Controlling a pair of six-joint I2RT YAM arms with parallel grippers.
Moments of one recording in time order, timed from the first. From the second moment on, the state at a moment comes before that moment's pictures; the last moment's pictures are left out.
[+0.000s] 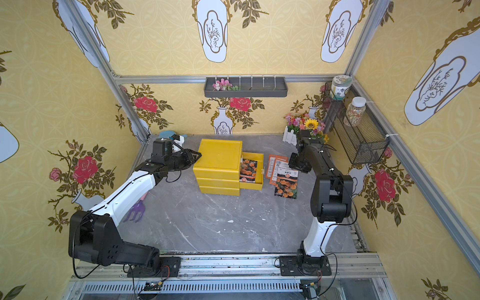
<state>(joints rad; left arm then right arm) -0.23 1.45 1.11 -0.30 0.40 -0.64 -0.04 1.82 1.57 -1.04 0.03 0.34</state>
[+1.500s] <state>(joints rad) -0.23 1.42 1.07 -0.25 0.40 -0.67 0.42 2.05 1.69 -0.88 -0.23 0.63</state>
